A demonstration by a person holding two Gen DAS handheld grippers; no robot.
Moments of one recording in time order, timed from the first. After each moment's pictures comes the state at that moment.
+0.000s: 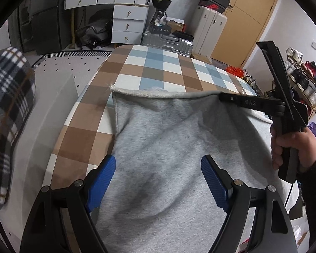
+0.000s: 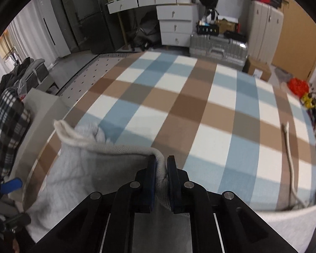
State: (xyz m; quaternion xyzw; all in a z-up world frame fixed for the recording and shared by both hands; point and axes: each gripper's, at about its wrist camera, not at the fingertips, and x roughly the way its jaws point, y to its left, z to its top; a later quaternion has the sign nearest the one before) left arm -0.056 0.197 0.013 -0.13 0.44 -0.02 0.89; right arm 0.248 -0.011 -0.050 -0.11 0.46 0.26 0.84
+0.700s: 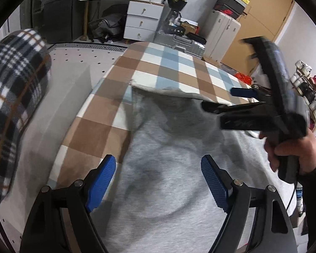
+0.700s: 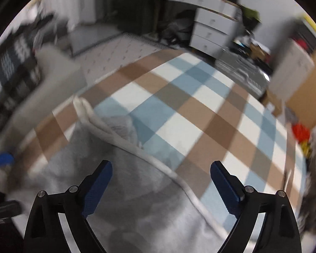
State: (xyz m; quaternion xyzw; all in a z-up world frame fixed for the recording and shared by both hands) left arm -0.058 0.219 0.009 -0.17 0.44 0.01 0.88; right arm 0.230 0.083 -0.066 -0.28 0.42 0.31 0.81
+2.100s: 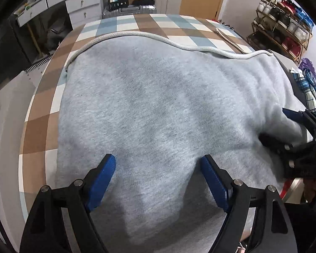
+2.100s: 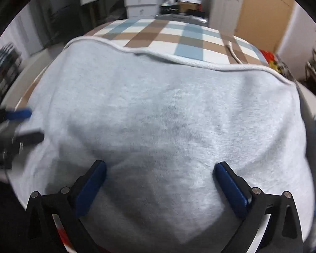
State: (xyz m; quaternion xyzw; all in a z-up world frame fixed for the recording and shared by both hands) left arm -0.066 0.128 -0.041 0.01 0.51 -0.11 0.85; right arm 0.105 -0.115 -0.105 -0.09 0.49 0.15 0.86
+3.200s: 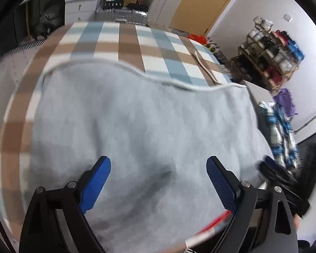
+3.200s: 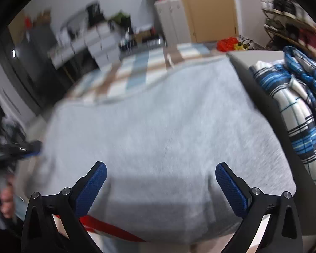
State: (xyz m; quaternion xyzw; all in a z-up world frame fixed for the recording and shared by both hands) left arm -0.046 0.089 0.009 -0.09 0.51 -0.15 0.84; right arm 0.060 -0.235 -0.065 0.11 0.41 0.10 0.90
